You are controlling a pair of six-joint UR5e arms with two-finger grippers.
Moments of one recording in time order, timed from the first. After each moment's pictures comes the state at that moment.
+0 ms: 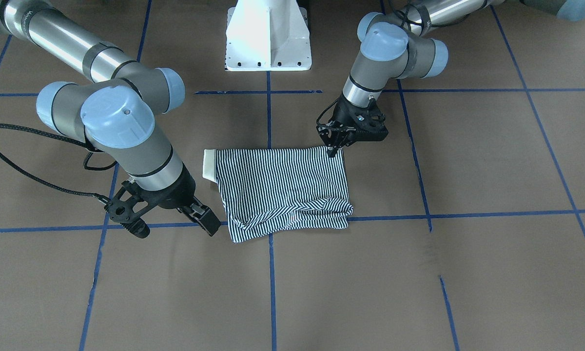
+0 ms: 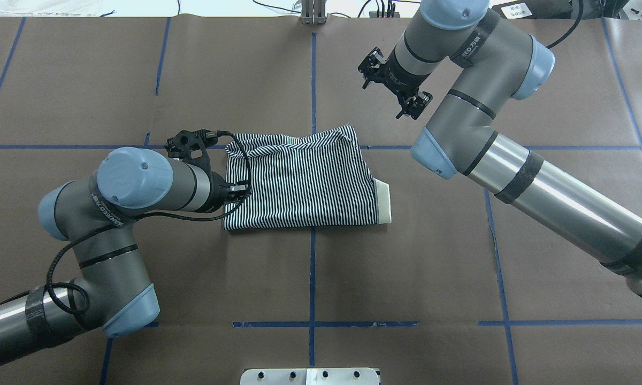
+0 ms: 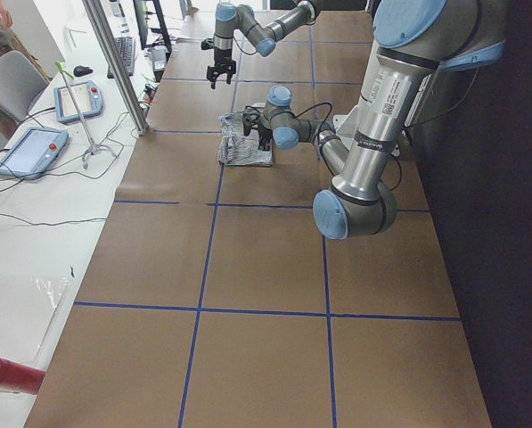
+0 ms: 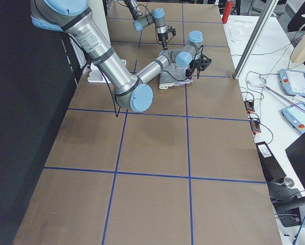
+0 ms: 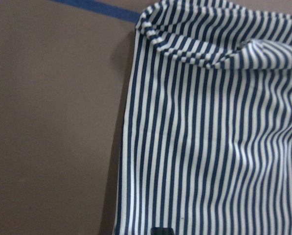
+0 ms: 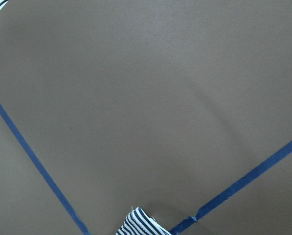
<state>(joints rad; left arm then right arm) -0.54 -2.01 -1.78 -1.97 -1.76 -1.45 0.83 -0.82 1.40 -1.32 2.05 1.74</state>
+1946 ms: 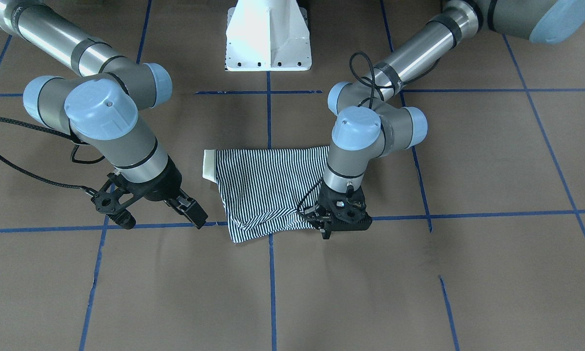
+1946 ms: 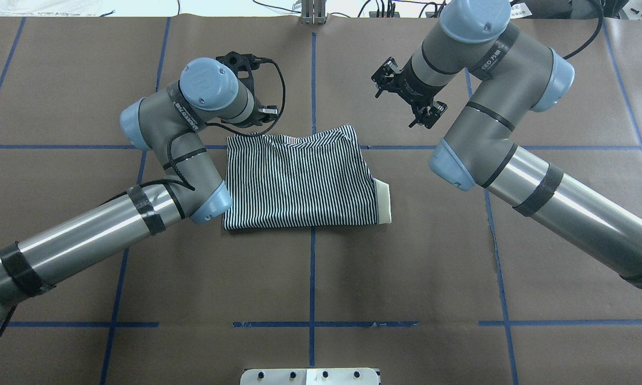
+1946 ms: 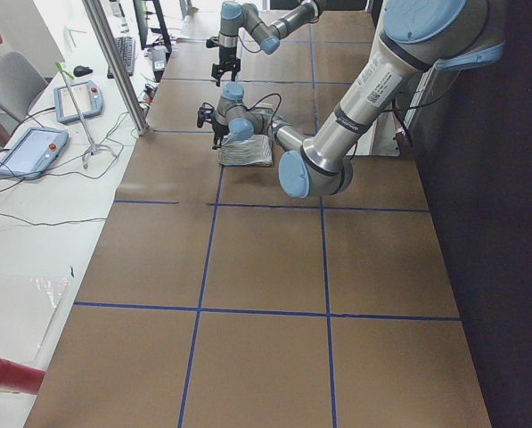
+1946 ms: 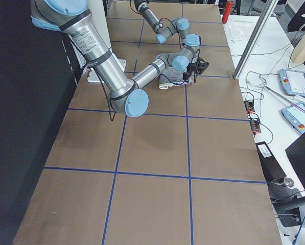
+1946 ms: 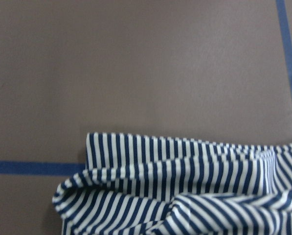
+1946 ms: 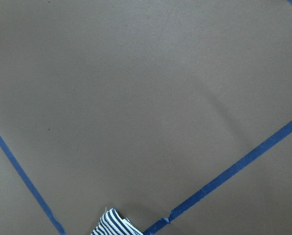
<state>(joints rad) -0.72 -2.41 -1.12 -2.13 -1.74 -1.15 0.83 -0.89 1.48 -1.32 2.05 1.74</state>
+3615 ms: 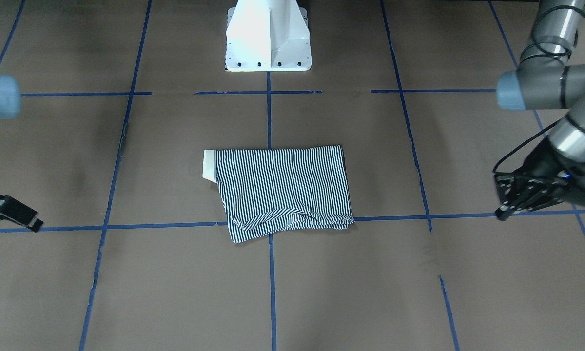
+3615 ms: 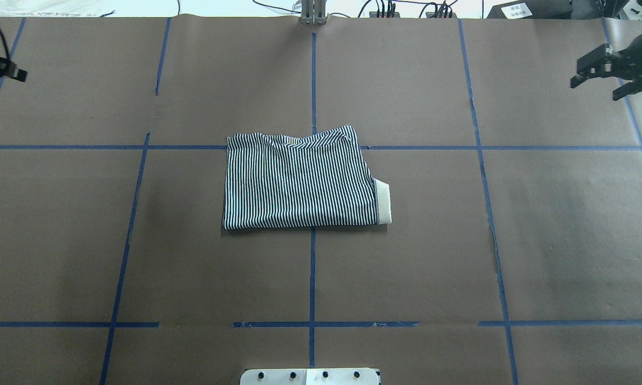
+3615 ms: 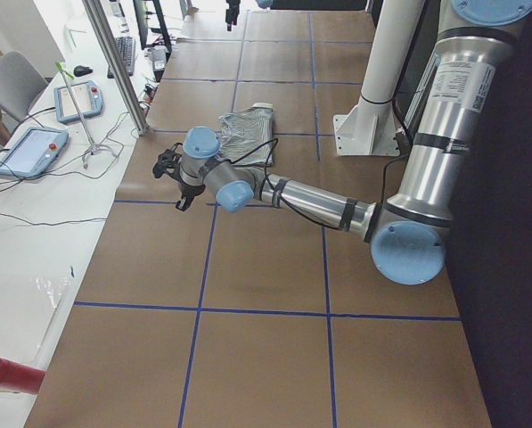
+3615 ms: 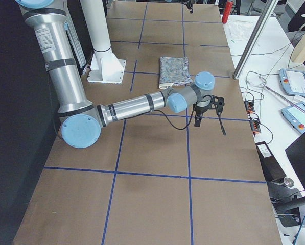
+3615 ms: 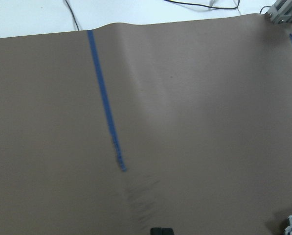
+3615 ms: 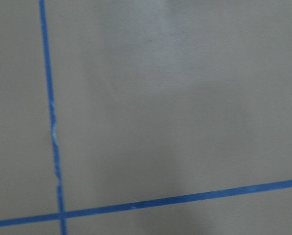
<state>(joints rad) -1.31 -1.76 -1.62 -2.08 -2.26 -0.36 1.32 -1.36 1.58 -1.32 2.35 0.68</state>
